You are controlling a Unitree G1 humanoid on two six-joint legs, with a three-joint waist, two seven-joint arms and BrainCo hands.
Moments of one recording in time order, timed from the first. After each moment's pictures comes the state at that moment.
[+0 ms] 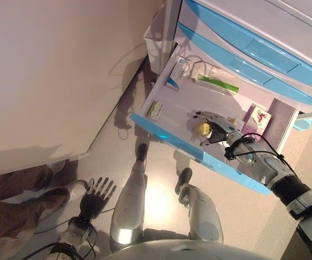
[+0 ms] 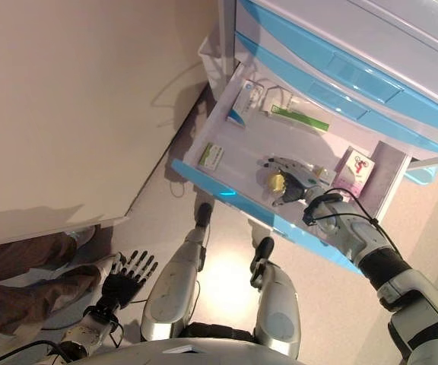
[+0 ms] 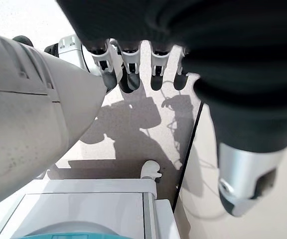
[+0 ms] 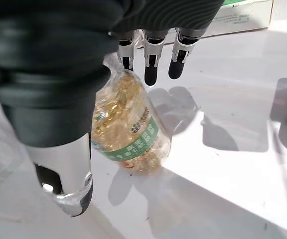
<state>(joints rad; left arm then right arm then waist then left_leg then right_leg) -0.01 0.33 -0.01 1.03 -1.30 0.11 -0.61 -0.44 -0.76 0.56 0.32 -0.45 -0.13 -0.11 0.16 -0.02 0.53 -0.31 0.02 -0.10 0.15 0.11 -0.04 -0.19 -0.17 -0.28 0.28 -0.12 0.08</state>
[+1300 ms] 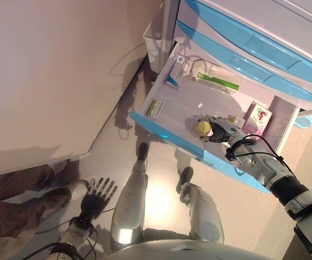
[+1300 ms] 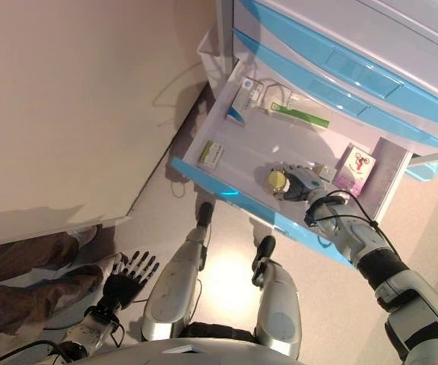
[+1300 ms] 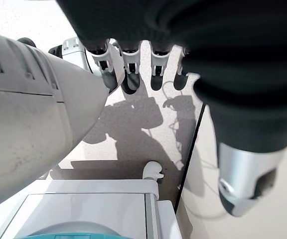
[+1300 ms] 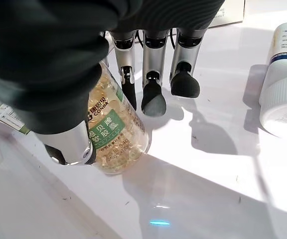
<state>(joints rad) -0.01 0.32 -0.01 1.03 -1.30 0.13 -0.62 -0.44 -0.74 0.56 0.37 -0.45 -0.12 -0.13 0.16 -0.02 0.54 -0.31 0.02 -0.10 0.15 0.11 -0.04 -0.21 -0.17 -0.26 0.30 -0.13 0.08</state>
